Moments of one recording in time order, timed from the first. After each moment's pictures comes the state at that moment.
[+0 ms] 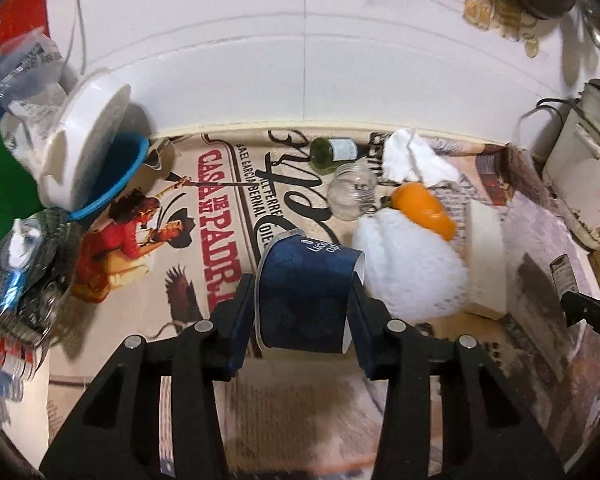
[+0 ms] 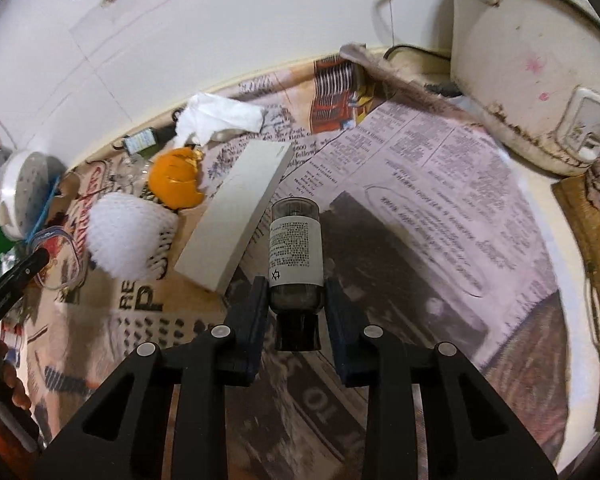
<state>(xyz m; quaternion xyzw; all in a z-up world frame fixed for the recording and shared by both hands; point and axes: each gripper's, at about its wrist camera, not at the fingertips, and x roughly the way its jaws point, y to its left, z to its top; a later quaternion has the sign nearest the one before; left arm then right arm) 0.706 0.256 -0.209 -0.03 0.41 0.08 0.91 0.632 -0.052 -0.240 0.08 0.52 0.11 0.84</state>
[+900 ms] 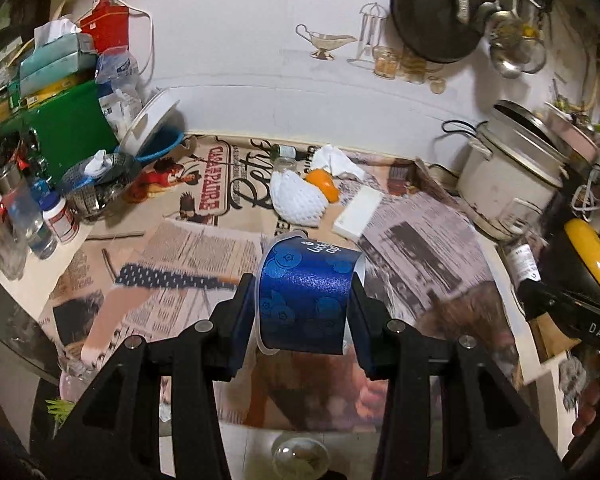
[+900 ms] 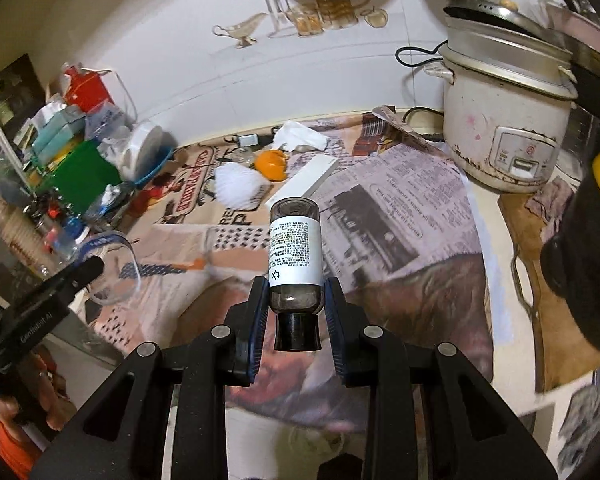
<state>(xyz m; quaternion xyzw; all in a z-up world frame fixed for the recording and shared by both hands) 0.477 0.106 -0.130 -0.09 0.35 0.10 0.93 0.467 -0.117 -0.140 0.05 0.44 0.24 0.86</state>
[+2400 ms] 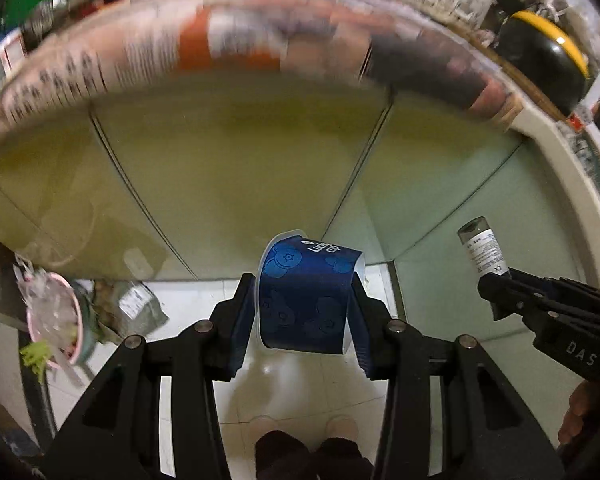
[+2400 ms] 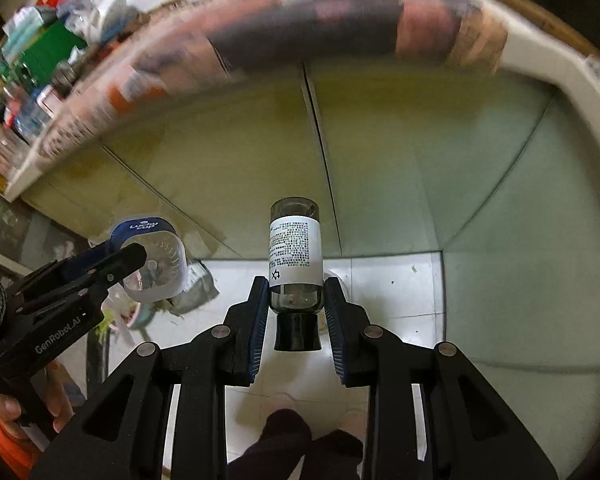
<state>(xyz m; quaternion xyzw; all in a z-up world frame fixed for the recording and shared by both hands) 0.294 0.044 -0.388 -0.08 0.51 -0.01 0.86 0.245 -0.122 -0.354 0.05 0.57 0.16 0.81</state>
